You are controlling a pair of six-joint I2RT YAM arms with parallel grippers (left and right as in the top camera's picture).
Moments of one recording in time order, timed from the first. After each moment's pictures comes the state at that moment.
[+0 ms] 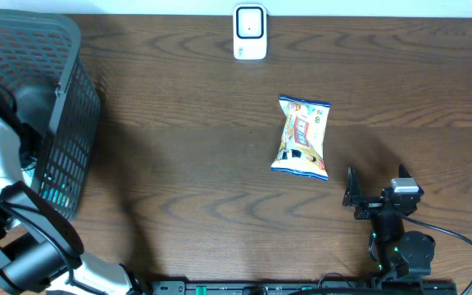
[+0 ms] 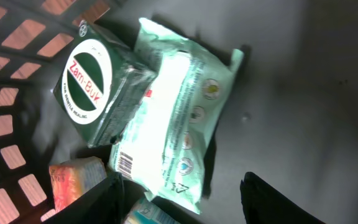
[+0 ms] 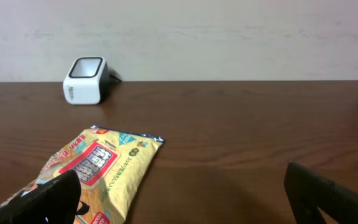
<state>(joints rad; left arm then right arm) 0.59 1.79 1.35 -0.86 -0.28 -0.26 0.00 0.01 0.01 -0.07 -0.05 0.02</state>
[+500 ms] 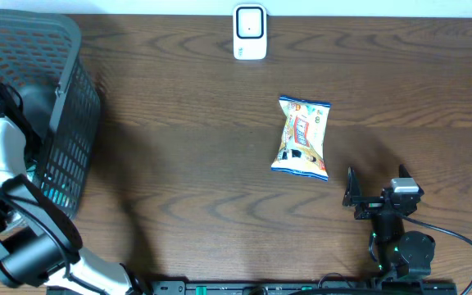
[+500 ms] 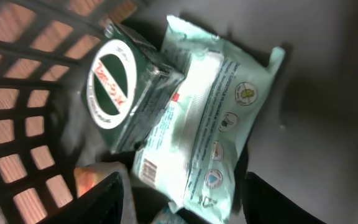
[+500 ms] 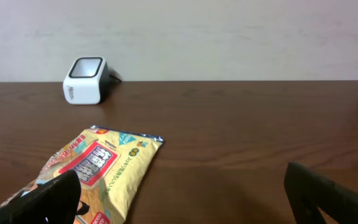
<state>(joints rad) 0.58 1.83 1.33 -0.84 -0.39 -0.25 0.00 0.01 0.01 -0.07 -0.05 0.02</state>
